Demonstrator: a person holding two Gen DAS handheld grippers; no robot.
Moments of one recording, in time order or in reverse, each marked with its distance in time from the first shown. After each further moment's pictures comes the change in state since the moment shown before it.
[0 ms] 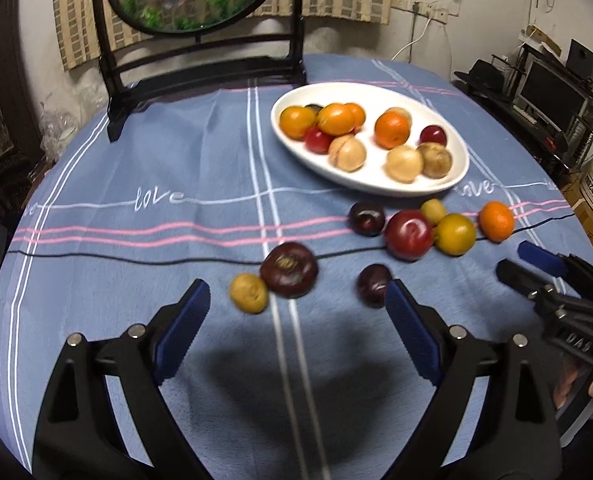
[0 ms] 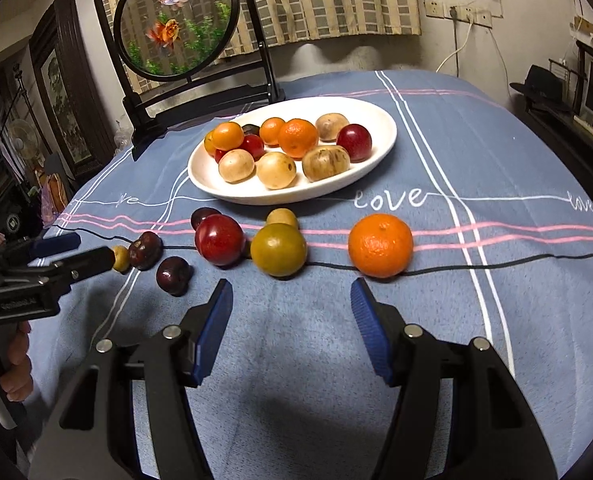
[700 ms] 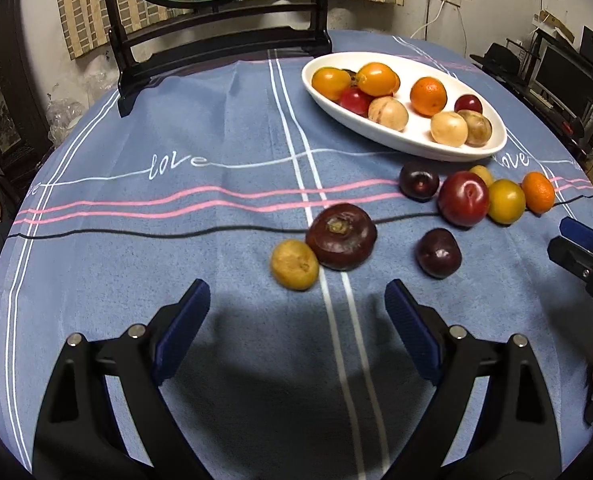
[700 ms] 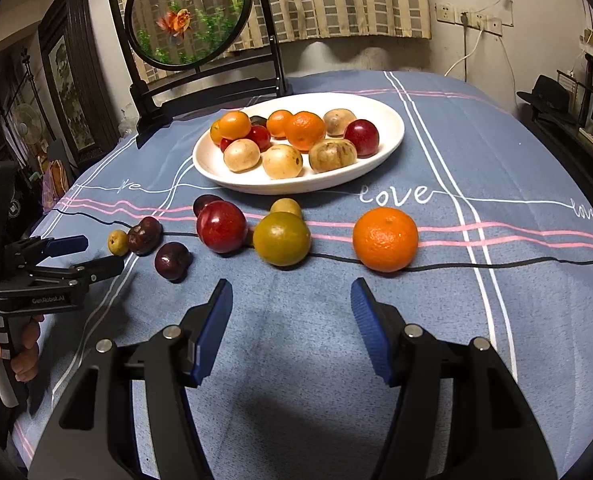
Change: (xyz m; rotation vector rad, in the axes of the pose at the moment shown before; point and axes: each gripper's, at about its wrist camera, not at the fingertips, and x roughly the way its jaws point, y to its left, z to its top) left arm 0.025 0.025 -0.018 0.007 0.032 0.046; right arm 0.001 0.005 -0.005 -0.057 0.004 -0.005
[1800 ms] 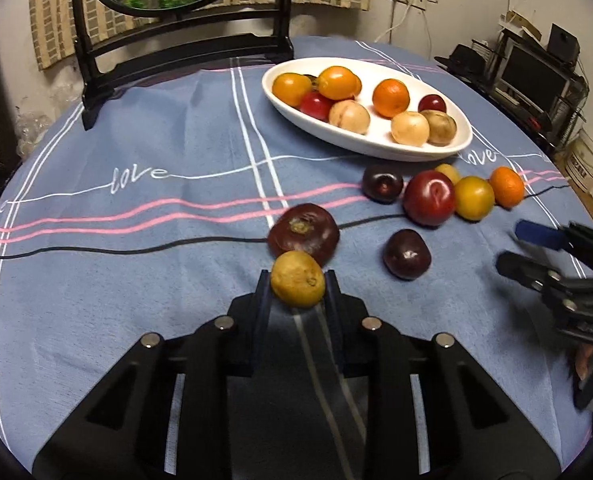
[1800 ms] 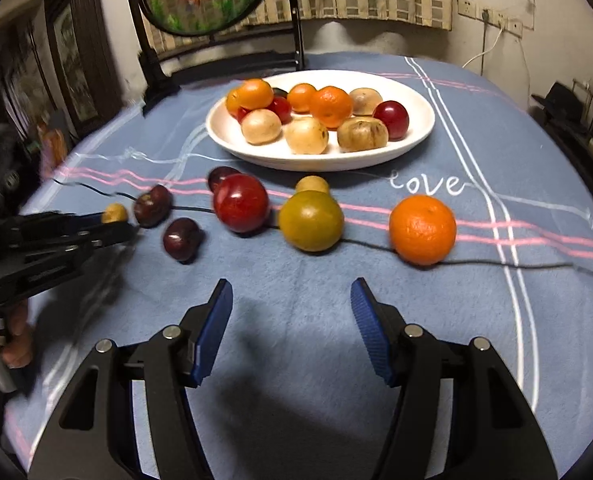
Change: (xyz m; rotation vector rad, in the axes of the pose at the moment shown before) left arm 0.003 -0.008 0.000 0.057 -0.018 -0.141; right arm 0.024 0.025 0.003 -0.081 0.099 -0.038
